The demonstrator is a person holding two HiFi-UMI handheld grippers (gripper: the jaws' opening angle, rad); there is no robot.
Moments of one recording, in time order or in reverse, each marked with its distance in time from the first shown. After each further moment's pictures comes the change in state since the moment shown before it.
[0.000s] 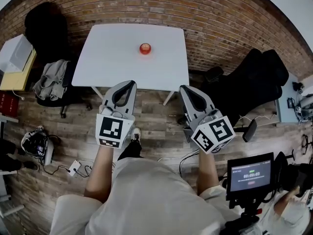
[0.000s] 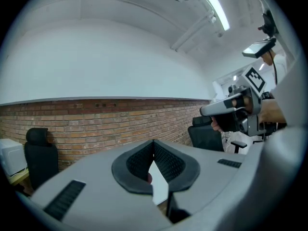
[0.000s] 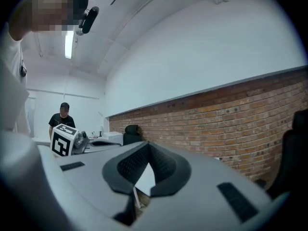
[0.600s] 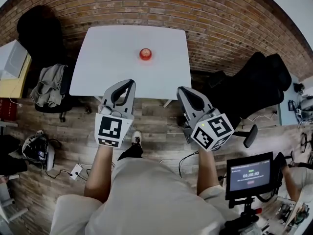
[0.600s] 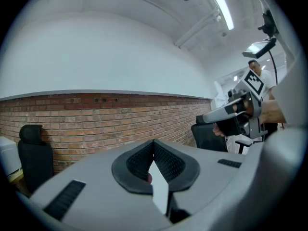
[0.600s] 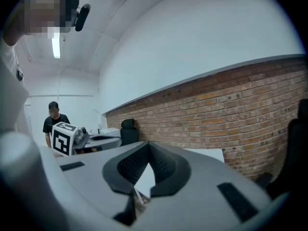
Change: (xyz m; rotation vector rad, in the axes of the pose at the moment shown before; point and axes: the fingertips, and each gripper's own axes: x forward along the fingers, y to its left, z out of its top) left arm 0.063 0.056 -0.010 -0.020 0.023 -0.019; right arm 0.076 -0.041 -0.016 0.080 0.097 -0.003
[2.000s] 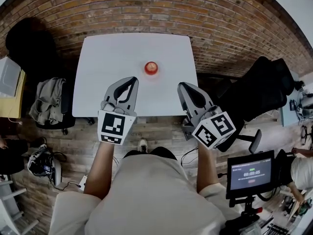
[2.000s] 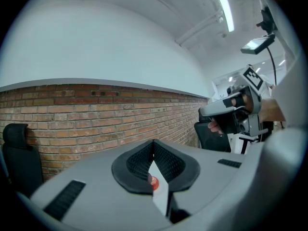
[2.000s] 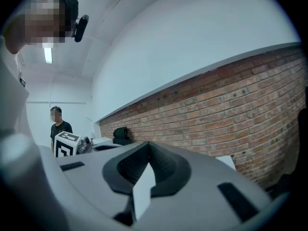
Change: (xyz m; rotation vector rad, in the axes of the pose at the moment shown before) left arm 0.095 0.098 -0.014 0.012 0.008 -0.080; right arm 0.122 -0.037 0.035 0.048 -0.081 -0.042
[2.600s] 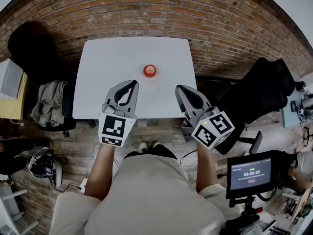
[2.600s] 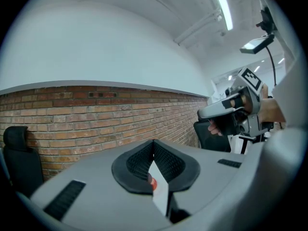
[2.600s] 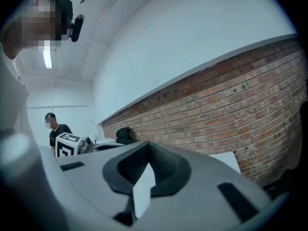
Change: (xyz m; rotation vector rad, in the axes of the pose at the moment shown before) left arm 0.005 -0.016 0.007 0.017 0.011 0.005; right arm -0.009 -0.009 -0.002 0.052 0.010 0.044
